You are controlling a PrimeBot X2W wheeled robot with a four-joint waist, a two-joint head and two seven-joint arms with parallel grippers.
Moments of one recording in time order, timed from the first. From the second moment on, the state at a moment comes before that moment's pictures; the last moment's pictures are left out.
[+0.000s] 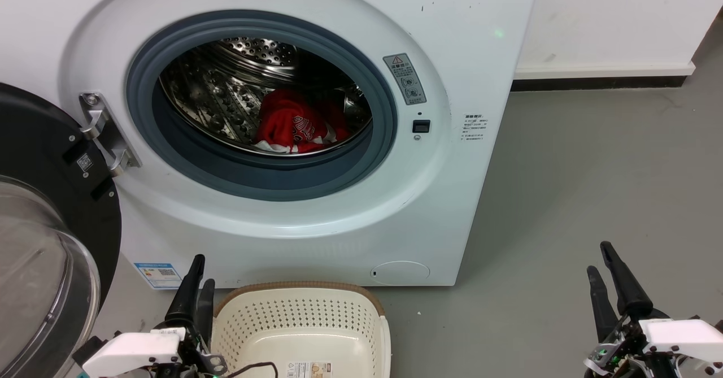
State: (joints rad) left arm -0.06 0.04 0.11 0.28 -1.61 -0.13 0.10; right arm -0.06 -0.05 -0.11 0.29 1.61 0.13 0.10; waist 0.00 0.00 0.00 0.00
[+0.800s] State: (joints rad) left arm -0.05 0.04 0.08 0.15 -1.20 -0.05 0.00; right arm -0.02 -0.05 -0.10 0.15 1.18 0.13 0.00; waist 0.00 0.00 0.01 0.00
